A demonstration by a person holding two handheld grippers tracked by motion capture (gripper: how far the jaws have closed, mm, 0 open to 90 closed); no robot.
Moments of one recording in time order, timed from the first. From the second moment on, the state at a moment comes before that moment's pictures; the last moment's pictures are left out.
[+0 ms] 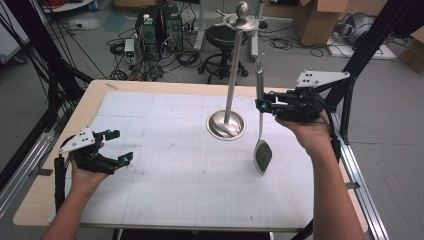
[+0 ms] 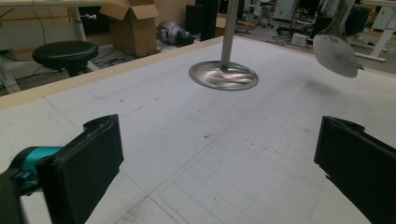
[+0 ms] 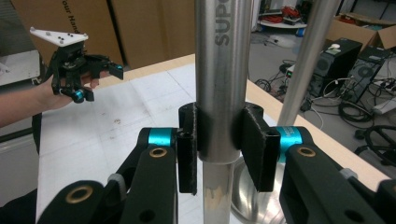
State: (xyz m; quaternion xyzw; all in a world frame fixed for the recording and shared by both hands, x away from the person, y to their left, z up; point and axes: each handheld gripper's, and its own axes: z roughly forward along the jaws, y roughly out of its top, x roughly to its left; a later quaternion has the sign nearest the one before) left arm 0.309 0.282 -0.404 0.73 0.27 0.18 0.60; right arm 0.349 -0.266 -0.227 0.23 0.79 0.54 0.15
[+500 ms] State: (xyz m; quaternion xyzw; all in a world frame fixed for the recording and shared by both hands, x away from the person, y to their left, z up) left arm 0.310 0.282 -0.404 0.73 0.27 0.18 0.59; right arm 0.371 -0.288 -0.194 0.24 0.79 0.54 0.15
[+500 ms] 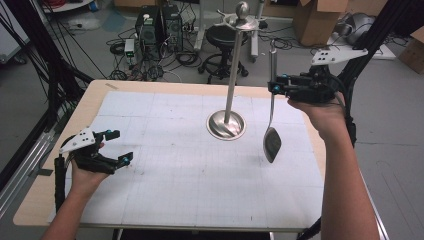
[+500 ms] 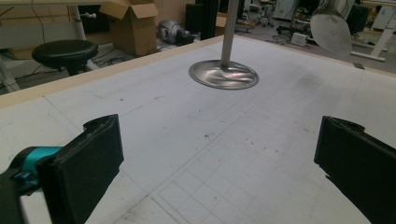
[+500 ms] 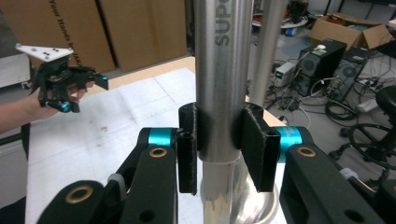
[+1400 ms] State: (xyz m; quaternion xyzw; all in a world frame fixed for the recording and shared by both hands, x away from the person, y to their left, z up) left arm 0.311 0.282 -0.404 0.73 0.27 0.18 0.60; right arm 0.400 -0.281 -0.183 0.26 0.79 0.53 0.15
